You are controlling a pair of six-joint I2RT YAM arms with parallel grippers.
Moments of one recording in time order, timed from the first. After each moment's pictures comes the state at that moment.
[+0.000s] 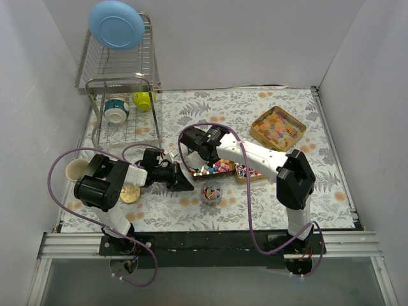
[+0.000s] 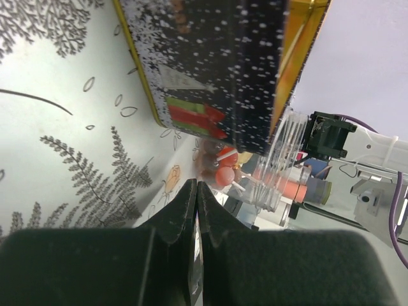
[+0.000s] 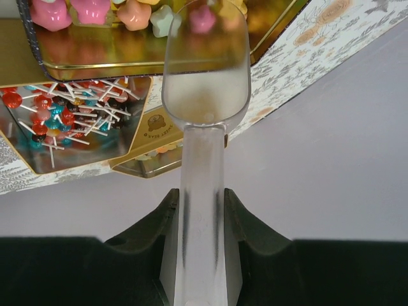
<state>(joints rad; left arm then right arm) -0.32 1.70 0.52 0.32 0.95 -0.70 0.99 1.93 1.71 -1.16 0.58 -1.19</state>
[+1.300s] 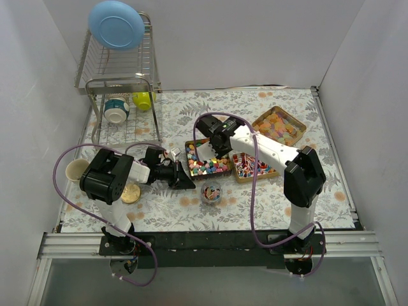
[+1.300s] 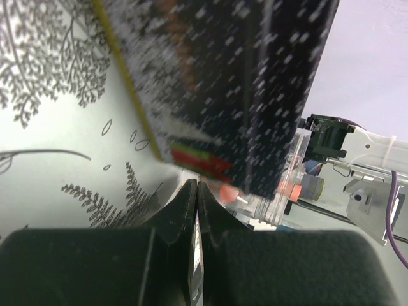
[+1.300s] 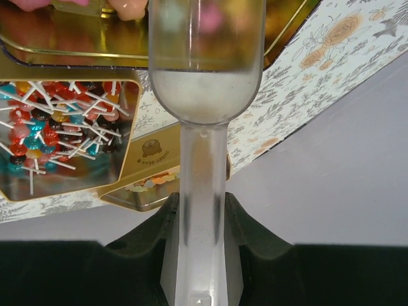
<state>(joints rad) -0.32 1.80 0.57 0.36 0.98 -0.71 0.86 1.87 1.63 -1.05 0.43 -1.35</state>
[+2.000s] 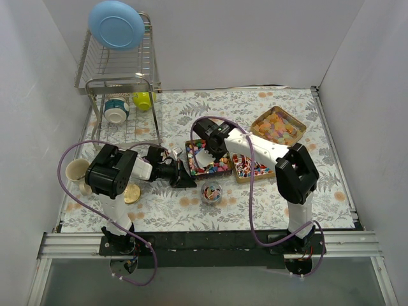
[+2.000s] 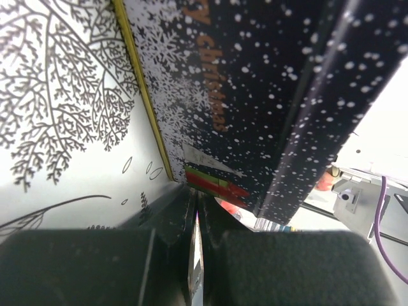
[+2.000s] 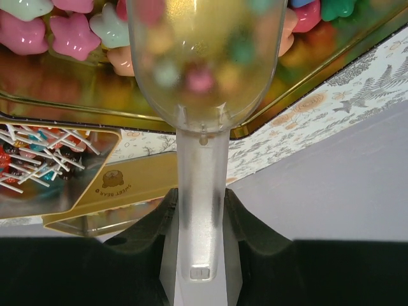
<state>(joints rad) -0.32 1.88 0.63 0.35 1.00 -0.74 0.85 1.93 1.60 -0.93 0.33 -1.60</state>
